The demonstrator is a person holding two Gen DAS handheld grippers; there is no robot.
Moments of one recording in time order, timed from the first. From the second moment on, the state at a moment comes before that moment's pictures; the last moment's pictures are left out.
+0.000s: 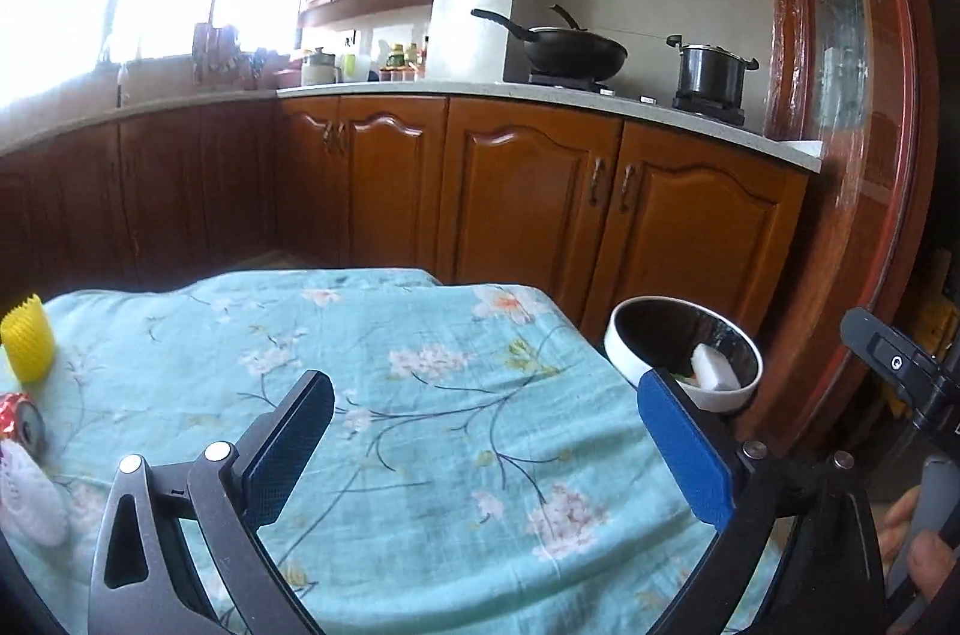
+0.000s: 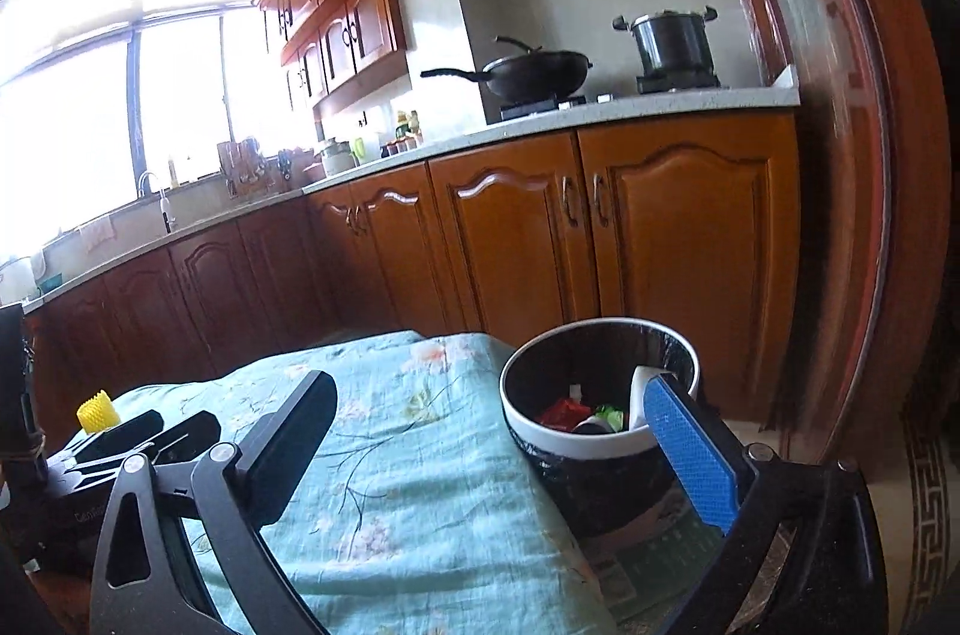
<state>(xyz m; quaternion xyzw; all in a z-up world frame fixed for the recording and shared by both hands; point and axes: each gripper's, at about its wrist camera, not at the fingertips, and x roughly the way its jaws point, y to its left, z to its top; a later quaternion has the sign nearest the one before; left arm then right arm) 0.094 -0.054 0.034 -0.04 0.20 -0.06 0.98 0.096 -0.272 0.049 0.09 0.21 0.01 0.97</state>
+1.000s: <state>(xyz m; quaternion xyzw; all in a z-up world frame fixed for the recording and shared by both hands) 0.088 -0.061 0.008 0.01 0.18 -0.03 0.98 0.095 -0.261 0.004 0.07 0.24 0.00 0.97</state>
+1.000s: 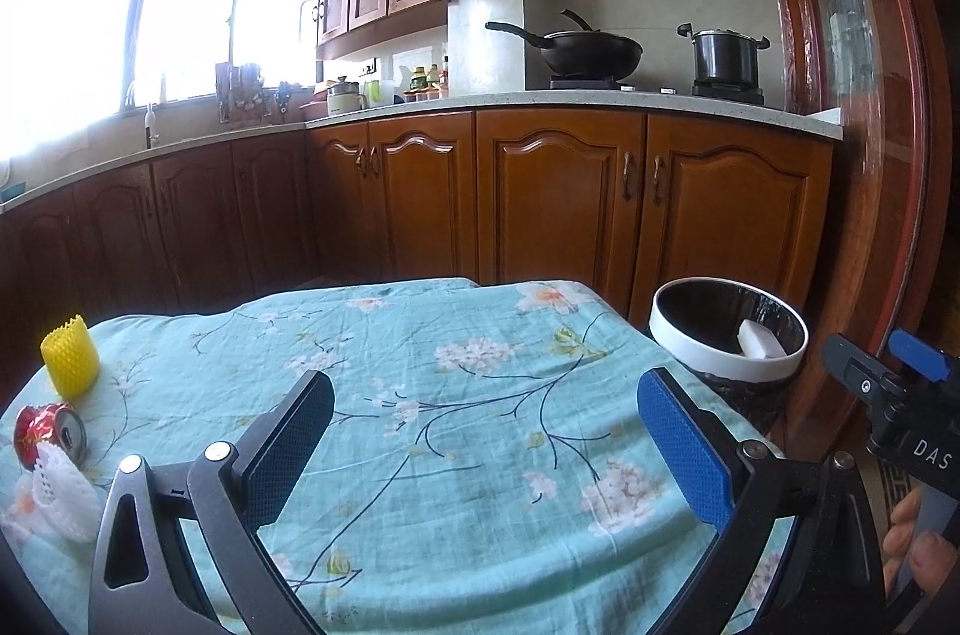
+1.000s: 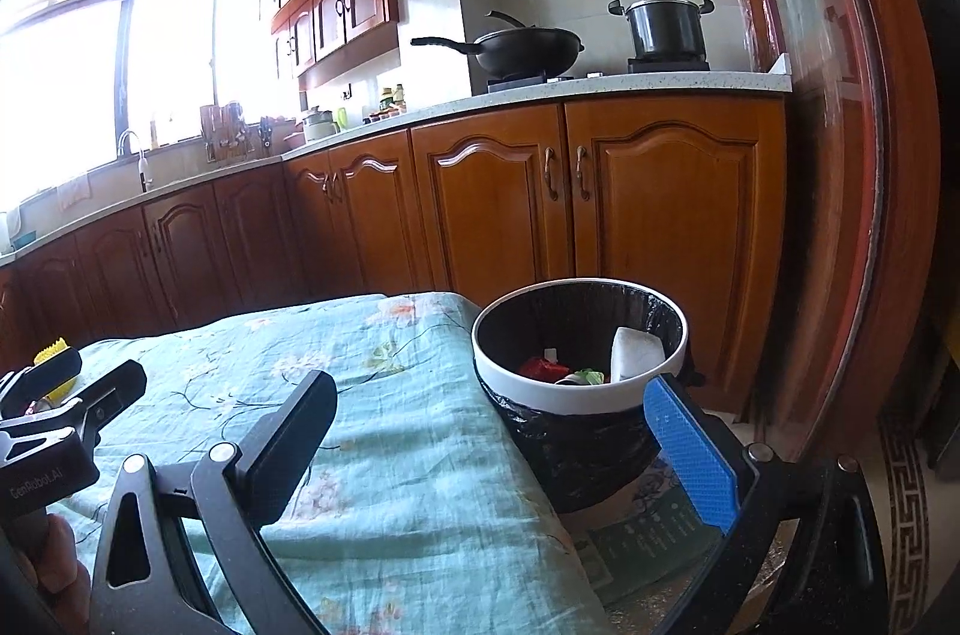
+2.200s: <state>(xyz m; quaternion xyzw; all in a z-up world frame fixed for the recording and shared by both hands) 0.089 -0.057 0.003 0.00 0.18 -0.03 0.98 0.093 -0.258 0.010 0.07 0.24 0.01 0.97</state>
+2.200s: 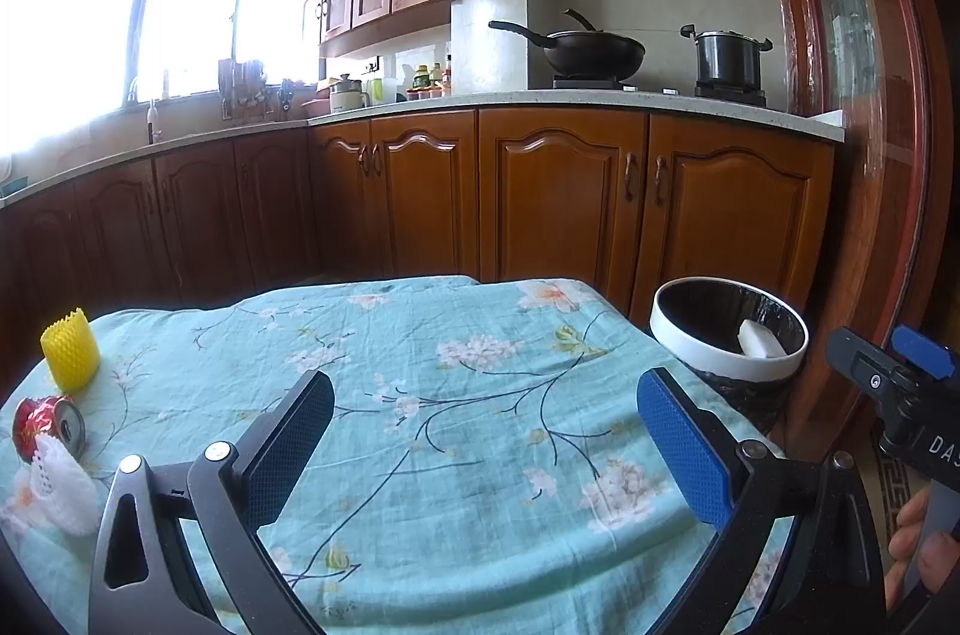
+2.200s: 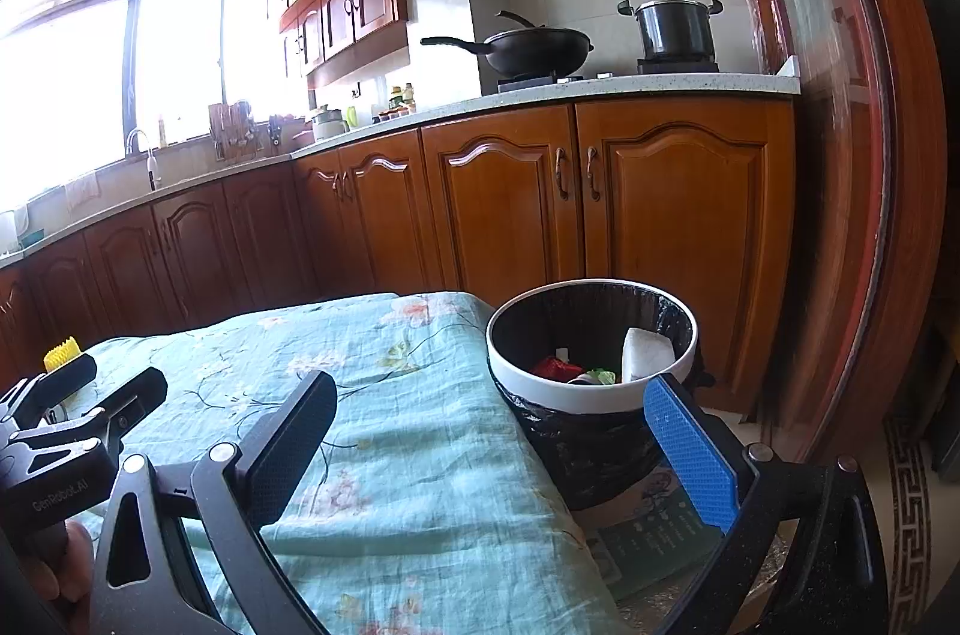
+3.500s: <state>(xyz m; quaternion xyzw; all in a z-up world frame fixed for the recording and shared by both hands) 0.089 -0.059 0.003 0.01 0.18 -0.04 0.98 0.089 -0.261 0.017 0.09 0.23 0.01 0.97</state>
